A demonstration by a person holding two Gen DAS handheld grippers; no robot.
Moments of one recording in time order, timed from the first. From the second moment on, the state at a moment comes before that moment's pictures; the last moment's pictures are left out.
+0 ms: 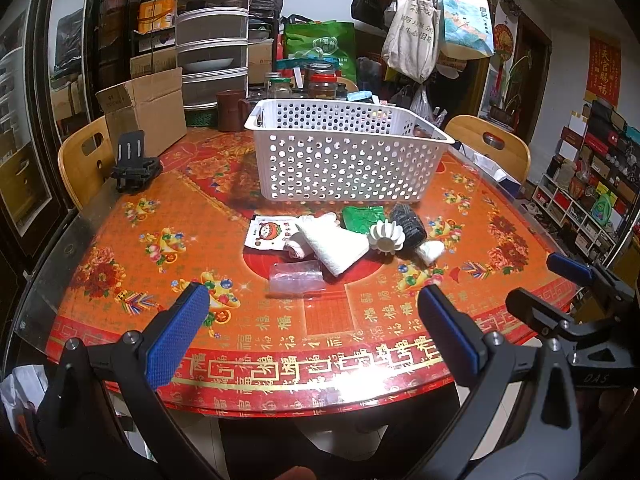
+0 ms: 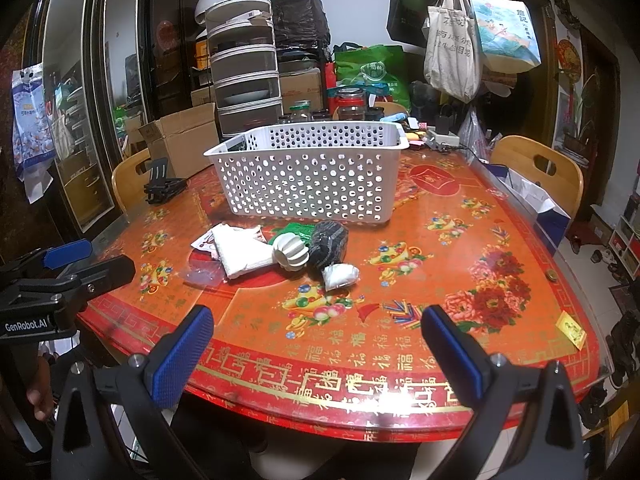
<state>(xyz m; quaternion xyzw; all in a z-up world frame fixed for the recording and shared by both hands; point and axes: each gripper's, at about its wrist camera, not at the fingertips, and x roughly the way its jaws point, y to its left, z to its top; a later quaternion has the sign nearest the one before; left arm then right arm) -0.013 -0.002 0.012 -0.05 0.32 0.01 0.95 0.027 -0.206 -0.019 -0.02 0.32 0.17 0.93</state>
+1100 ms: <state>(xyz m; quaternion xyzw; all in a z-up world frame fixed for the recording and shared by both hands) 0.078 0.022 -0.082 -0.05 0.41 0.01 0.91 0.123 -0.194 -0.091 -0.02 0.40 0.19 0.90</state>
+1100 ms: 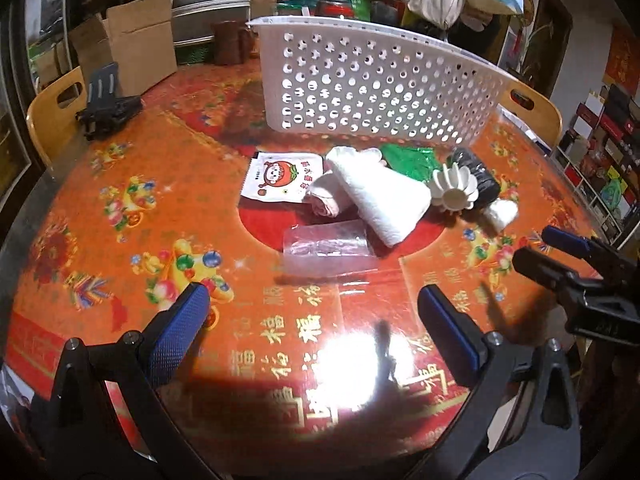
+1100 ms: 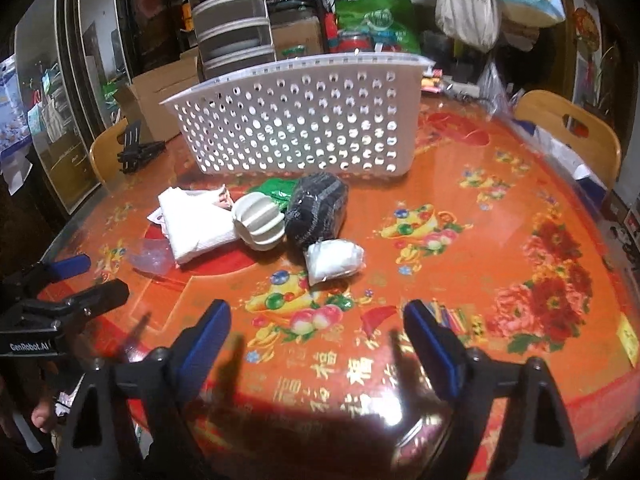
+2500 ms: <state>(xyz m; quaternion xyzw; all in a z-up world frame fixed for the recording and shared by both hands) 0.083 0.036 -0.069 -0.05 0.37 0.01 0.93 0.142 -0.188 -0.087 -0.06 0.39 0.16 0.91</state>
